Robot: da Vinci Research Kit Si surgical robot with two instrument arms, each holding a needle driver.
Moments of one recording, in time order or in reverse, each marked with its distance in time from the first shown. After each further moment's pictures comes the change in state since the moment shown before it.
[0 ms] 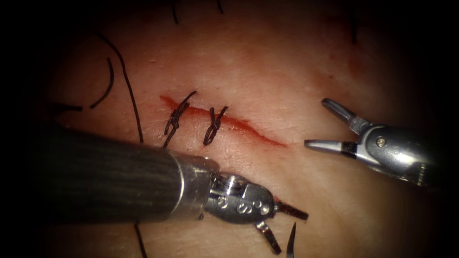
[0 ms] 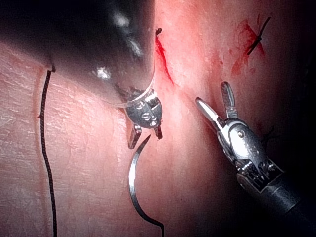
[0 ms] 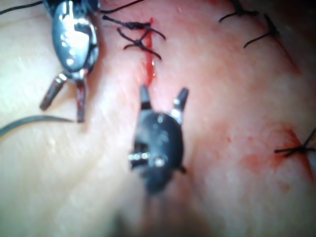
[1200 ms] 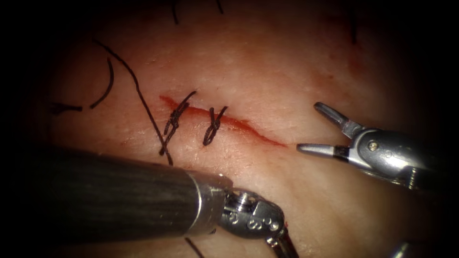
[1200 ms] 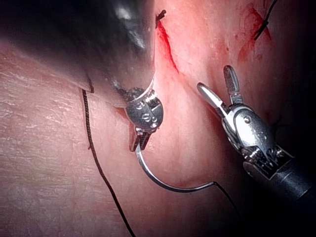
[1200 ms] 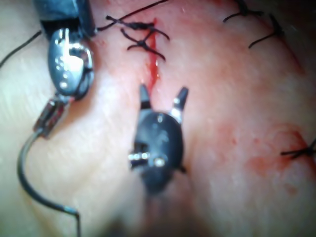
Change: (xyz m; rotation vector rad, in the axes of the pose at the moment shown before) right arm 0.000 -0.001 0.001 0.001 0.012 0.021; left arm -0.001 0.001 0.003 -0.215 -0.031 0.052
